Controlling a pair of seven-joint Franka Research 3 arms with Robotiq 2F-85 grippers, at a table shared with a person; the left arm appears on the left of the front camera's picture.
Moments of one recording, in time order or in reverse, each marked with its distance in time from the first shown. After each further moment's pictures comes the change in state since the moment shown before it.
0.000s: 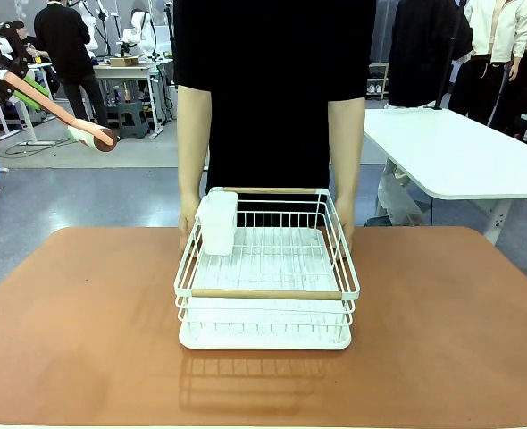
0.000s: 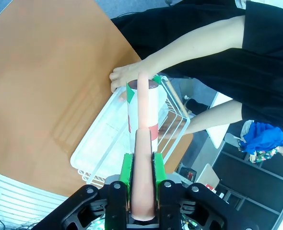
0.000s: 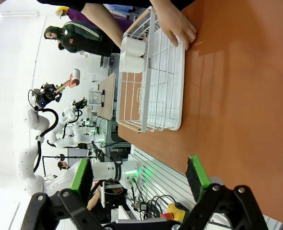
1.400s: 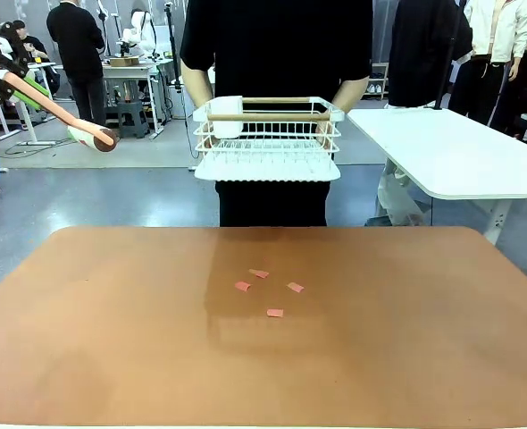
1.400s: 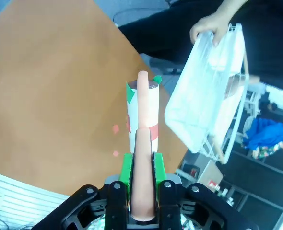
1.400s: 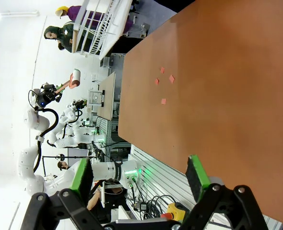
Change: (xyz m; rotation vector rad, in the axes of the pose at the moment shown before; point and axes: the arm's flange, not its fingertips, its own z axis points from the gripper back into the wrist) left arm -0.003 0.000 -0.003 0.004 0.022 -0.036; right arm 0.000 0.000 0.000 0.000 0.000 0.000
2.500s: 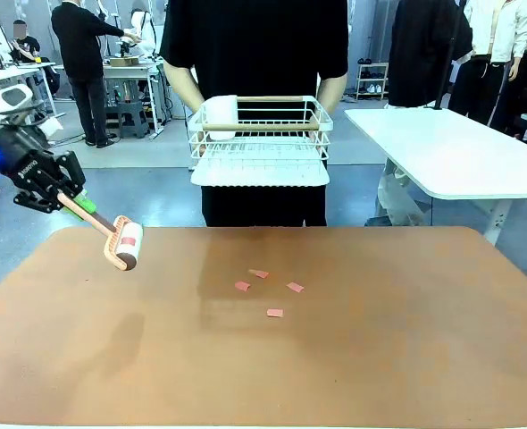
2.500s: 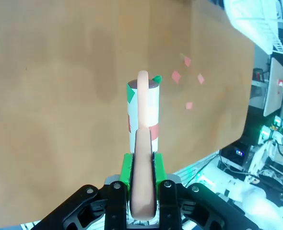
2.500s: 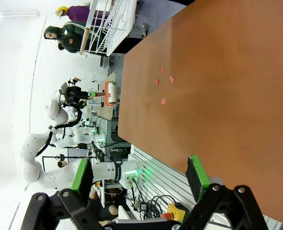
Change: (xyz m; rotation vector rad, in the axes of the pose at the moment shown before) left arm 0.009 0.090 -0.156 0.105 0.377 -0.539; right arm 0.000 0.000 0.000 -0.001 0.000 0.000
